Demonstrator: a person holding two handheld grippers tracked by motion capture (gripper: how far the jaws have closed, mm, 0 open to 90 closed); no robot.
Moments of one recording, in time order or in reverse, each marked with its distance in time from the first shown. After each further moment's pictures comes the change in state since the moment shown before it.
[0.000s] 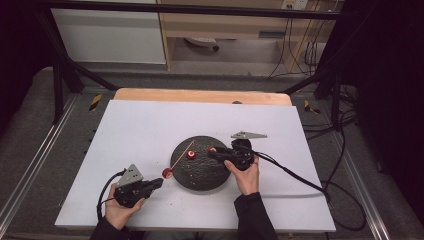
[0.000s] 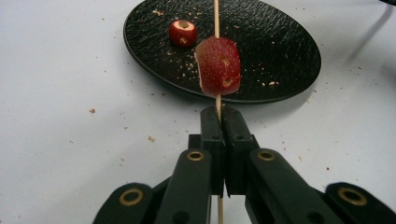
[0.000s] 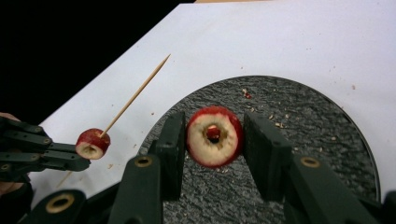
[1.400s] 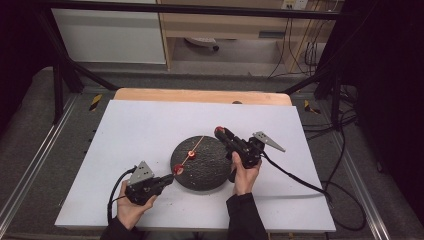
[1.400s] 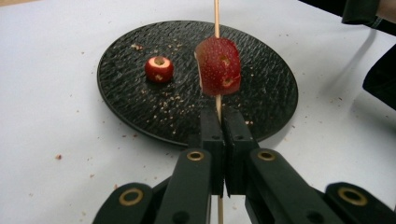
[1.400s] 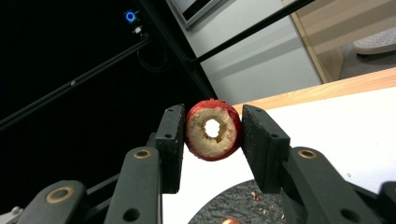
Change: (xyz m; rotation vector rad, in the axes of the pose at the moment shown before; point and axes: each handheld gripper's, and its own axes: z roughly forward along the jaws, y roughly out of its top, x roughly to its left) left arm -0.023 0.024 0.014 -0.053 -0.006 0.013; right arm -0.005 0.000 -0.012 -0.522 0.036 0.173
